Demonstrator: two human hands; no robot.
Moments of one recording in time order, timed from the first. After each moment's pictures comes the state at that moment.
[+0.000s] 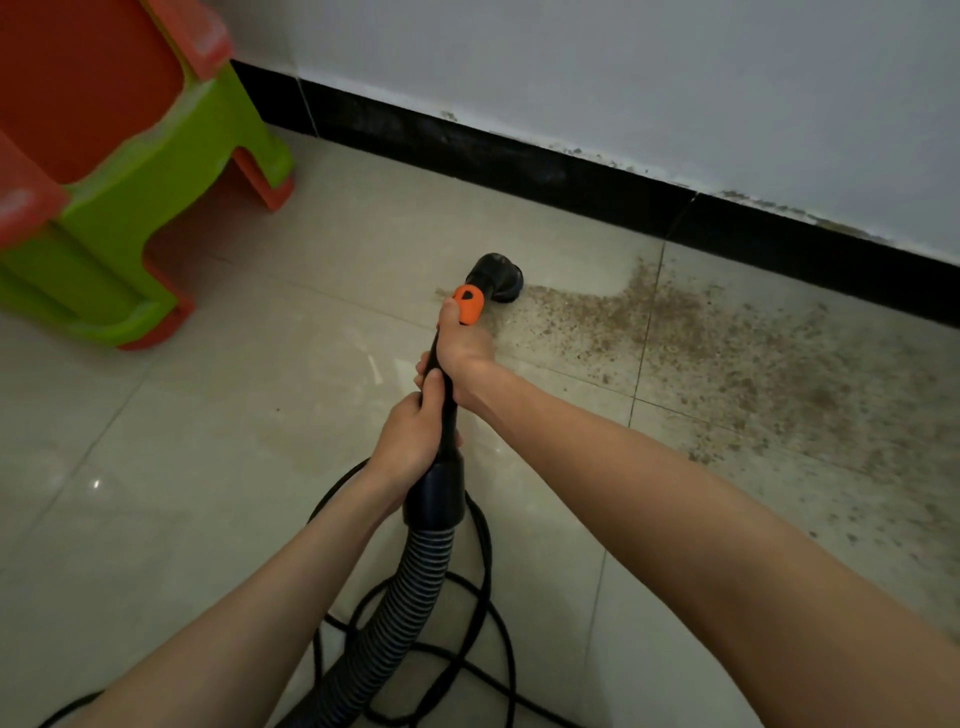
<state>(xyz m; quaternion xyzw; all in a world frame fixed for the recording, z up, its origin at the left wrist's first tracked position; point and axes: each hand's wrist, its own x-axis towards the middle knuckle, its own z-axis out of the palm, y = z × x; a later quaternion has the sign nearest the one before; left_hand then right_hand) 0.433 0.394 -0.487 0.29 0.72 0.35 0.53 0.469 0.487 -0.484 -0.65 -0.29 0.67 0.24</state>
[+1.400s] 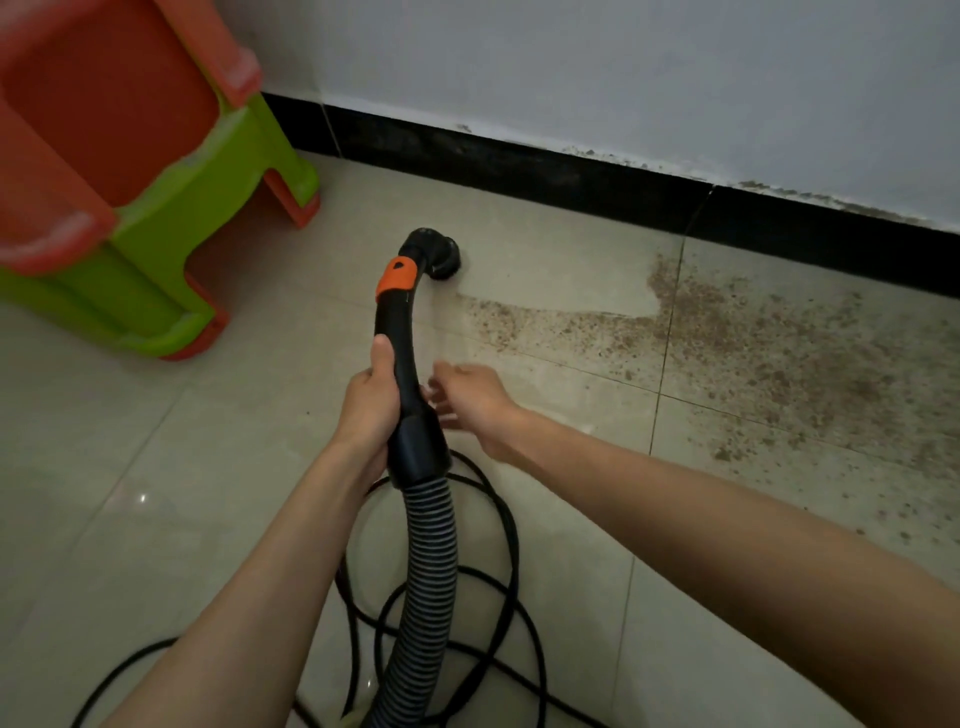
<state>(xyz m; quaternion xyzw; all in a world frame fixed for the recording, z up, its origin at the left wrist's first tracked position) 0.396 0.397 -0.468 0.18 0.73 0.46 0.47 0.487 0.438 -0.474 -0.58 -0.43 0.68 0.14</state>
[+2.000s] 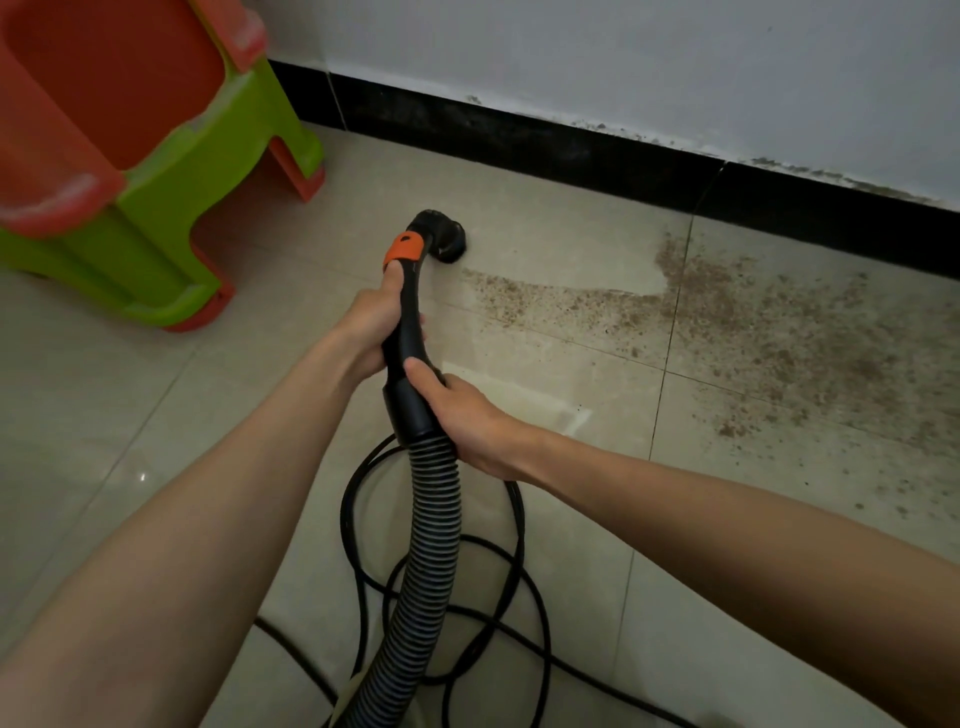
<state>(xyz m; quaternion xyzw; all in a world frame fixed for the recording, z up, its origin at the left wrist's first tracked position) 0.361 0.446 -0.467 0.19 0.71 0.42 0.54 0.486 0.394 -0.473 -0.45 -0.45 0.76 0.11</state>
